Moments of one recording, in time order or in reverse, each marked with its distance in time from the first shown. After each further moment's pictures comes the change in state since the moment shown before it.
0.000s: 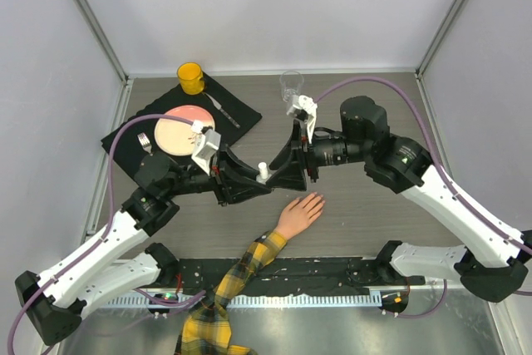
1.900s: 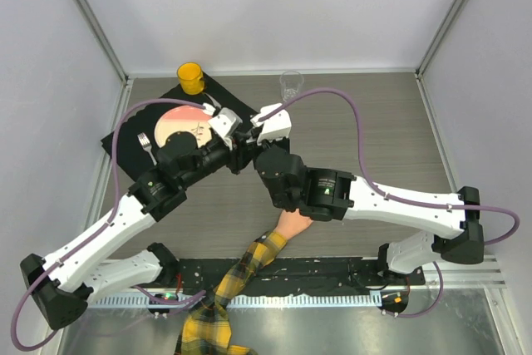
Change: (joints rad) left arm -0.015 0.139 0.176 -0.339 -0.628 0.377; right arm 0.511 0.276 0.020 0.358 1.701 0.006
